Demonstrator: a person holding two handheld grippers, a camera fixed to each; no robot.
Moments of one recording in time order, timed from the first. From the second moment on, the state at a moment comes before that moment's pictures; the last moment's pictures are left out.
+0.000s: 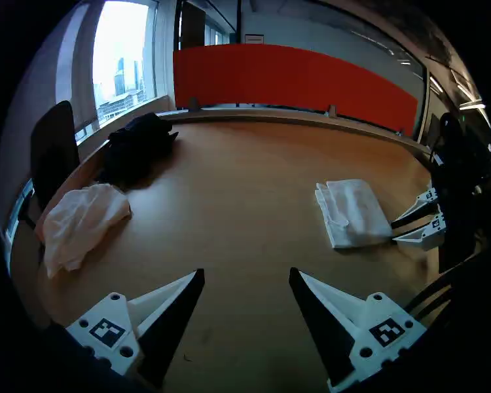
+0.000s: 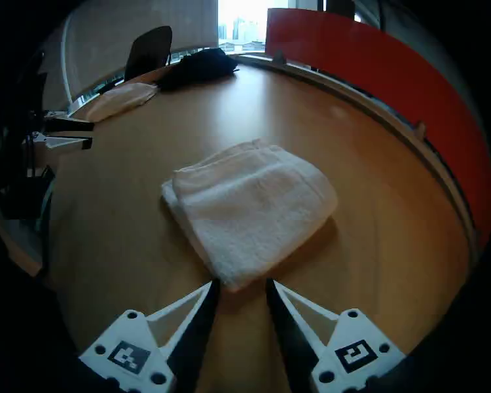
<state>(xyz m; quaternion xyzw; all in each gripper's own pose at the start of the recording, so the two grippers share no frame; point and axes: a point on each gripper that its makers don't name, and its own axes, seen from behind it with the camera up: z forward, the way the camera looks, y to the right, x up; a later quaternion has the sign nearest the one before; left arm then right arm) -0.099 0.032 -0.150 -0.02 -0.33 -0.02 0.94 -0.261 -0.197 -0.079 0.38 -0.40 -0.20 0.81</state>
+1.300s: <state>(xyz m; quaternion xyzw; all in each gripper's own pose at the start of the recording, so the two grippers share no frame) -0.079 0.029 -0.138 -0.03 -0.31 -0.01 0.95 -0.101 -0.252 -0.001 0.40 -0.29 -0.19 0.85</state>
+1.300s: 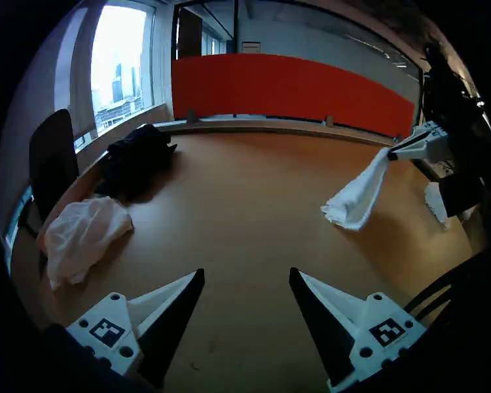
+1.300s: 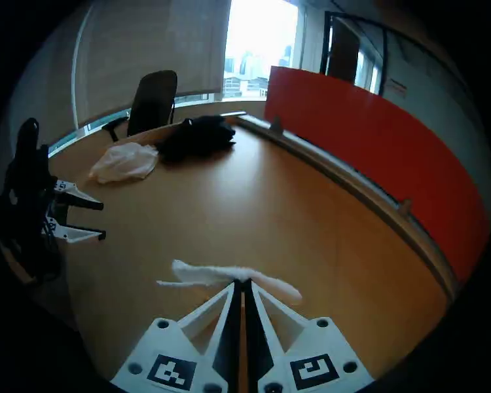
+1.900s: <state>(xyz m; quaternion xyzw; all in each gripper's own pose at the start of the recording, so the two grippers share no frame) -0.066 0.047 -0.121 -0.06 -0.30 -0.02 0.95 -0.017 -0.226 0.027 0.38 -0.25 -0.15 0.88</state>
